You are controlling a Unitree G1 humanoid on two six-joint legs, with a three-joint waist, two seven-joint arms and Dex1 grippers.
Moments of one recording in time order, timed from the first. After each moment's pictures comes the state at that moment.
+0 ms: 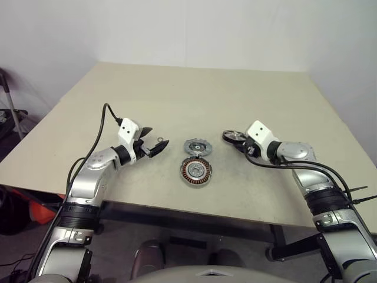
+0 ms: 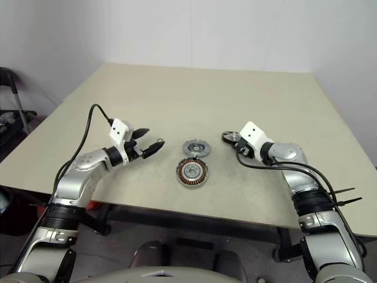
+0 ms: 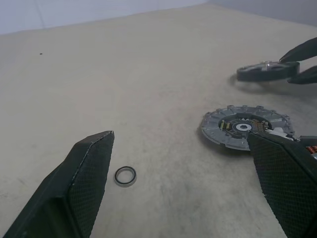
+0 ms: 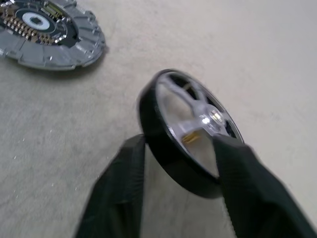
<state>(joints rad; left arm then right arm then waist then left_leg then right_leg) -0.34 0.39 0.00 0.08 -0.31 0.32 -0.70 -0.48 -0.60 0.13 0.32 -0.04 0.22 0.76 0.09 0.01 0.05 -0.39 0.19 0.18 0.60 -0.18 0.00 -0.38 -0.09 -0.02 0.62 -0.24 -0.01</state>
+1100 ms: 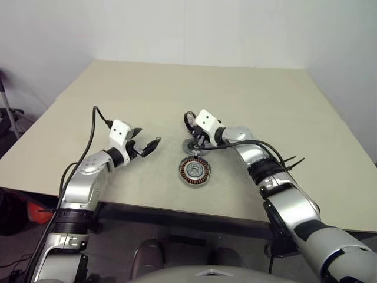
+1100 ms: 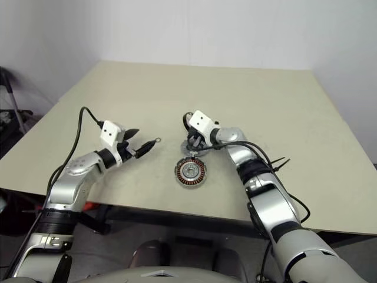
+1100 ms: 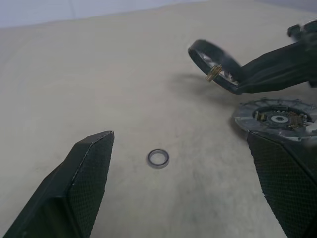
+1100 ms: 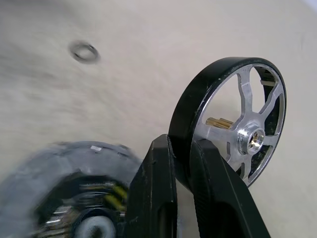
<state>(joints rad) -0.28 0.41 0.05 0.05 -0.30 0.31 -0.63 -0.89 -0.22 0.28 0.88 -0.15 0.01 0.65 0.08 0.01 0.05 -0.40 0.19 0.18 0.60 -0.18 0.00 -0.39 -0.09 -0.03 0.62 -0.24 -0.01</state>
